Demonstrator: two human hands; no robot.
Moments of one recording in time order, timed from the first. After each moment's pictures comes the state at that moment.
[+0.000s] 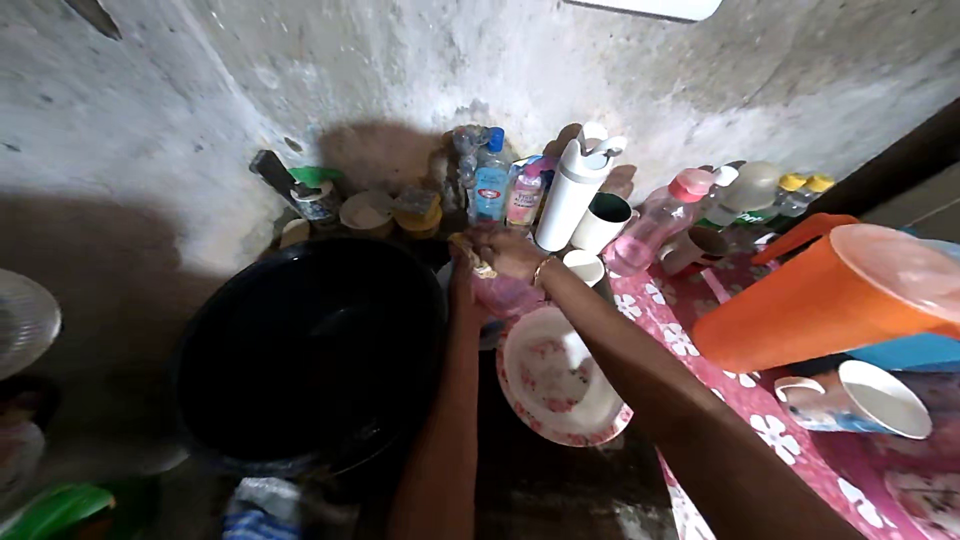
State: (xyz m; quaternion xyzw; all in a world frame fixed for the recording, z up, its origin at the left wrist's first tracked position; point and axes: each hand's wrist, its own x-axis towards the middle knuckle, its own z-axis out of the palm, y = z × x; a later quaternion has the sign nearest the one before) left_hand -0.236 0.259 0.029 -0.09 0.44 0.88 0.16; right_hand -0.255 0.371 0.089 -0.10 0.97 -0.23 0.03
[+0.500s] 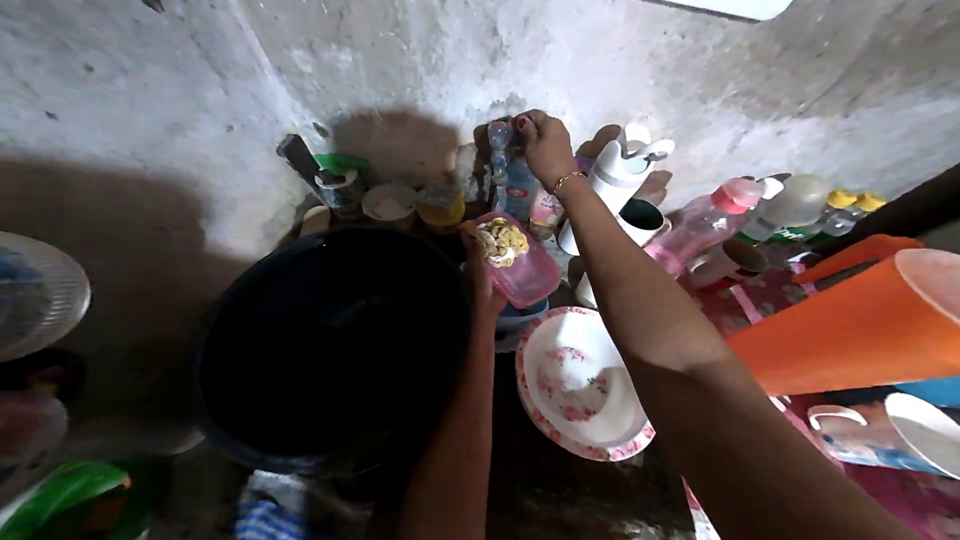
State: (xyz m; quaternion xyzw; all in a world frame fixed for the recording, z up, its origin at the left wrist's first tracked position) left_hand -0.261 0.257 0.024 -0.08 0.40 0.90 0.14; right_hand -0.342 0.374 0.165 0.02 0.91 -0.38 -0.19
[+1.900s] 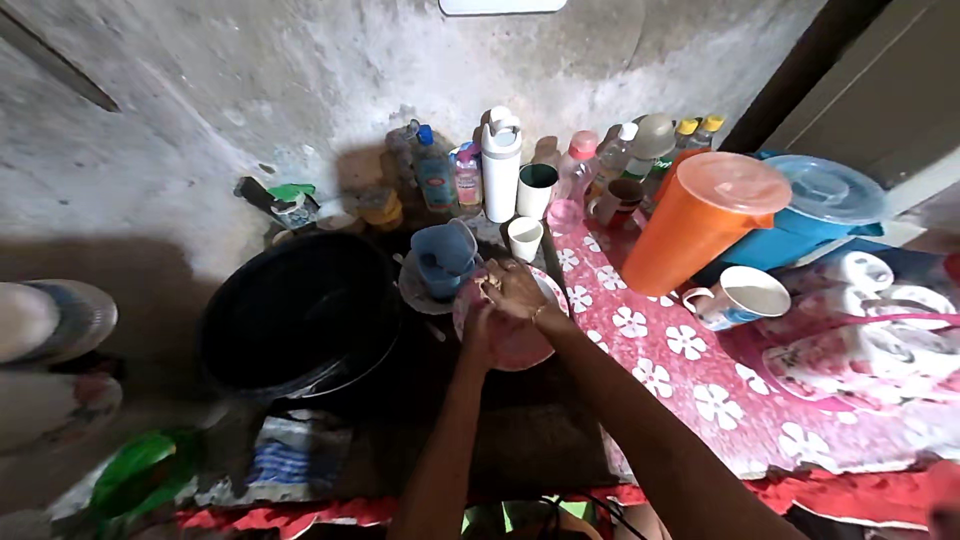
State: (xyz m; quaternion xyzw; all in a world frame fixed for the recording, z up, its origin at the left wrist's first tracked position) left_hand -0.068 0.280 0.033 -0.04 0.61 0.76 0.23; right_hand -0.094 0.413 0.024 0.02 0.95 -0.30 -0.01
